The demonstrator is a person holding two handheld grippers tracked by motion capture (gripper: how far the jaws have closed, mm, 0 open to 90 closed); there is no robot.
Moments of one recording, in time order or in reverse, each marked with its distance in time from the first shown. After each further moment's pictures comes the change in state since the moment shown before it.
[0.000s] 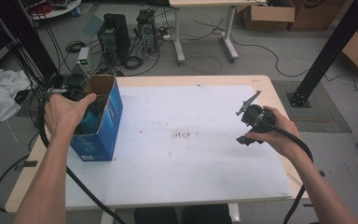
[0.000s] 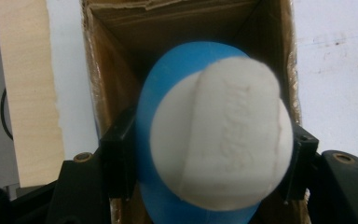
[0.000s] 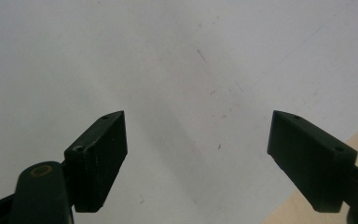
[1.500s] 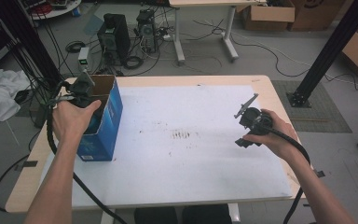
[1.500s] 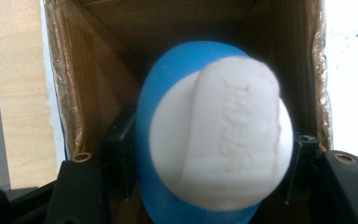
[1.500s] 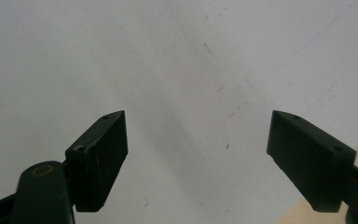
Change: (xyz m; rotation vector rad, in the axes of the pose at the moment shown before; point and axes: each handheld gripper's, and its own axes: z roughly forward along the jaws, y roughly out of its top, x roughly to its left) left arm -0.006 -0.006 0.019 0.005 0.030 0.002; right arm 0.003 -0.001 0.010 0.023 0.008 0.007
